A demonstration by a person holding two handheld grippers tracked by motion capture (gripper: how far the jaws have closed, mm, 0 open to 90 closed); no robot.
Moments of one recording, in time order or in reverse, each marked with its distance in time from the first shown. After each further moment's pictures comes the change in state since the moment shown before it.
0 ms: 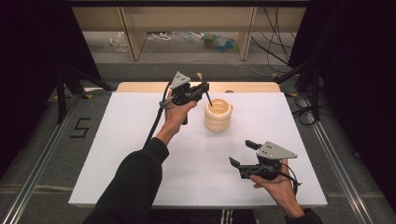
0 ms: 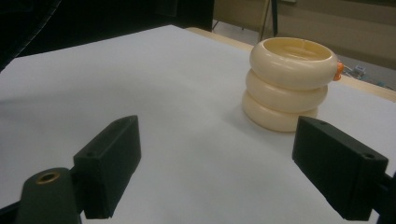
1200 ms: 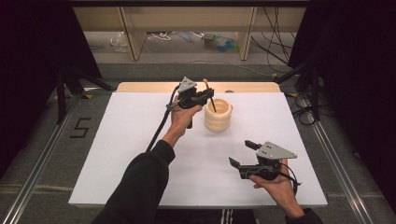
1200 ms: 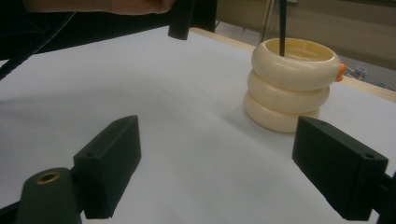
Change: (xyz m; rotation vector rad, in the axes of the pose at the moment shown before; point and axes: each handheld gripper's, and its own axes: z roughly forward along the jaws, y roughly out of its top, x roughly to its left) left arm -0.003 -0.021 0.019 0.058 -0.019 -0.019; right arm 0.000 0.000 0.000 0.005 0.007 -0.004
